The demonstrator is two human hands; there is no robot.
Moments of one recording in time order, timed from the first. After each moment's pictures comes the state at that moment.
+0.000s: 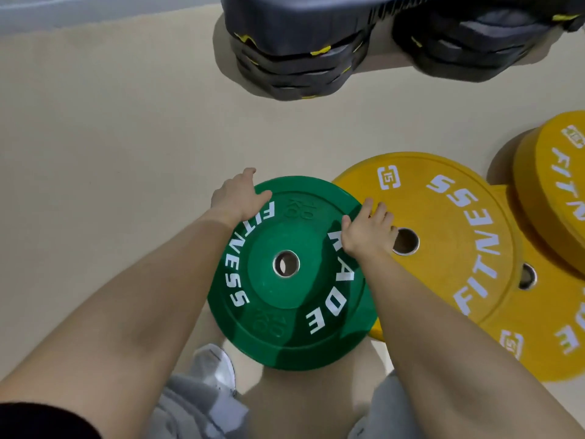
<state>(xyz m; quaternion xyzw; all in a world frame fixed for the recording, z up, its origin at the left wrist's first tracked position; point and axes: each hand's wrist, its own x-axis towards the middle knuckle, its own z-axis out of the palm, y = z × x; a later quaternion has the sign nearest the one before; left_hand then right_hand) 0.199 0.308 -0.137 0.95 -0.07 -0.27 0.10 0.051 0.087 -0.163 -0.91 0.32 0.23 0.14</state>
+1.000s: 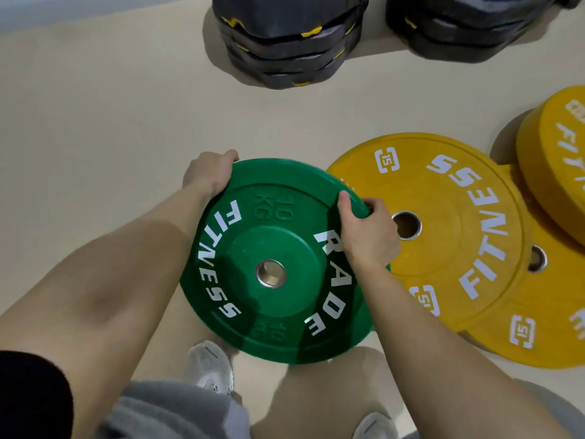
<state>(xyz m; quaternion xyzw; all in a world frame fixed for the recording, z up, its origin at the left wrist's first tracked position) 0.217 0.326 -0.134 0.94 0.10 -0.23 0.23 0.015 0.112 -0.135 -0.82 0.47 0.00 0.31</state>
